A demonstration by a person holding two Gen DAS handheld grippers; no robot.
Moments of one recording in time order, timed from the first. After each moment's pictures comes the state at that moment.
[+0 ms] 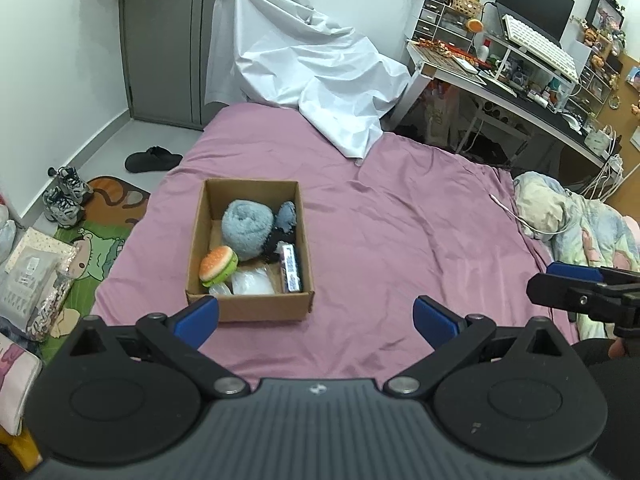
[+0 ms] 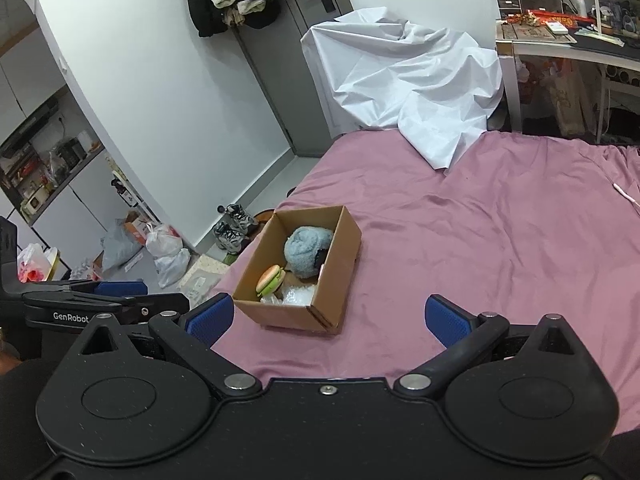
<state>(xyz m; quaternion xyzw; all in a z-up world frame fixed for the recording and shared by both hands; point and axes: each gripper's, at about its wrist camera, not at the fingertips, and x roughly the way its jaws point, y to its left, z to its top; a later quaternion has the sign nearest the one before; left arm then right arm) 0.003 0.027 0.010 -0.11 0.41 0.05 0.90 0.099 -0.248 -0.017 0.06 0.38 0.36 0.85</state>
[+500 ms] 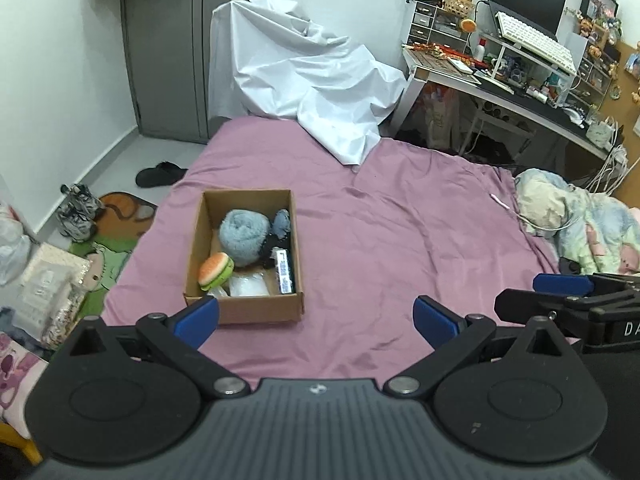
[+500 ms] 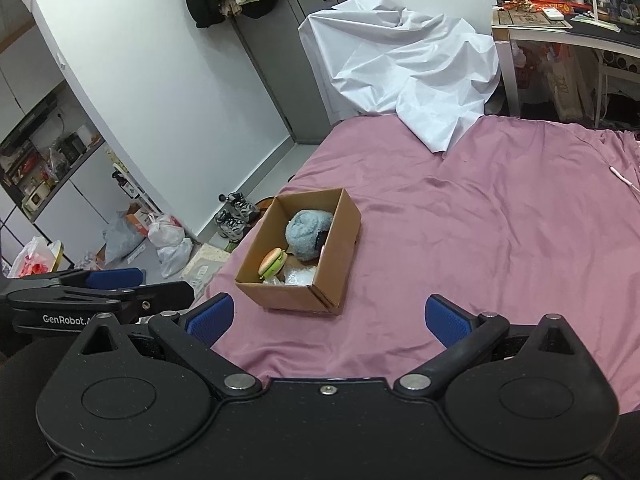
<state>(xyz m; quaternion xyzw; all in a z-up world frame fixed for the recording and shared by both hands) -0.007 -0.014 0.023 -0.08 0.40 0.07 0.91 0.089 -0.253 -0.019 0.05 0.39 0.35 0.85</state>
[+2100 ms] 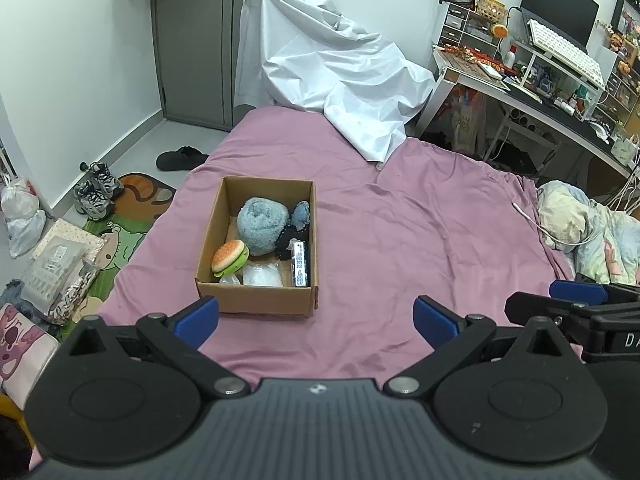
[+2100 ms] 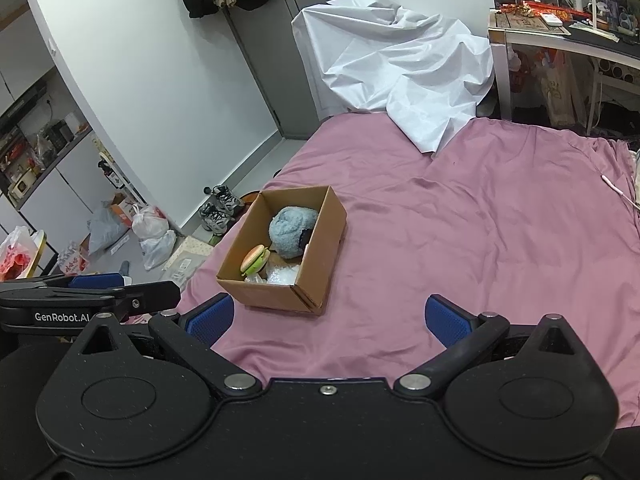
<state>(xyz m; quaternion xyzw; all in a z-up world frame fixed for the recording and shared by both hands) -0.003 -0.012 0.014 -0.11 0.40 0.11 0.90 0.095 -0.249 -0.020 0.03 0.40 0.34 0.85</state>
